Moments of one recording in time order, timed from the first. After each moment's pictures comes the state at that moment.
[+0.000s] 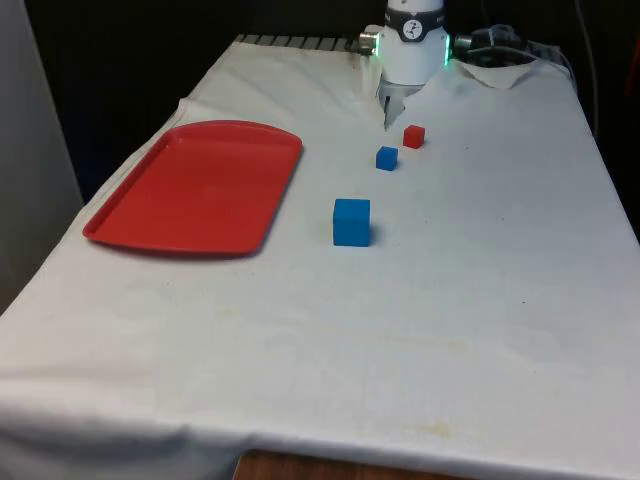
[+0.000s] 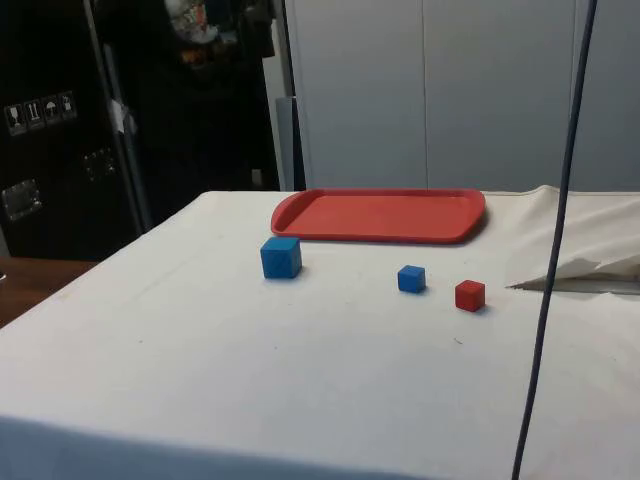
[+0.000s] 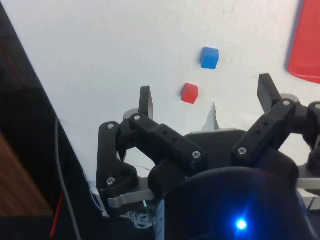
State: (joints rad) arm 0.65 0.10 -0.67 -1.84 0.07 1.84 -0.06
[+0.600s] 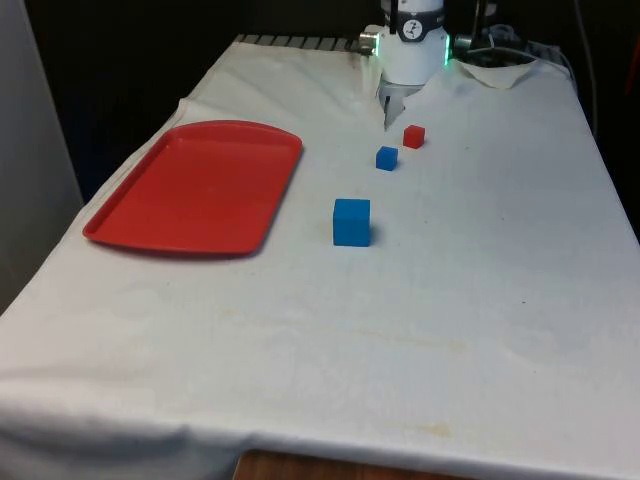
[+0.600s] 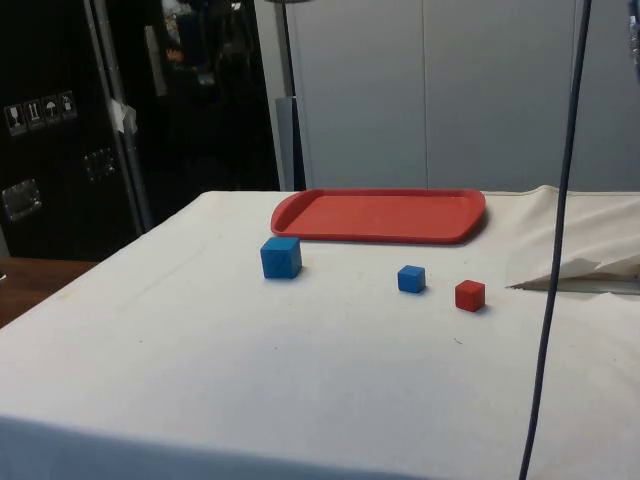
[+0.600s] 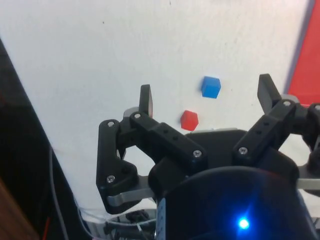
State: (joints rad) arm 0.65 0.20 -0.63 -1.83 0.08 1.95 -0.04
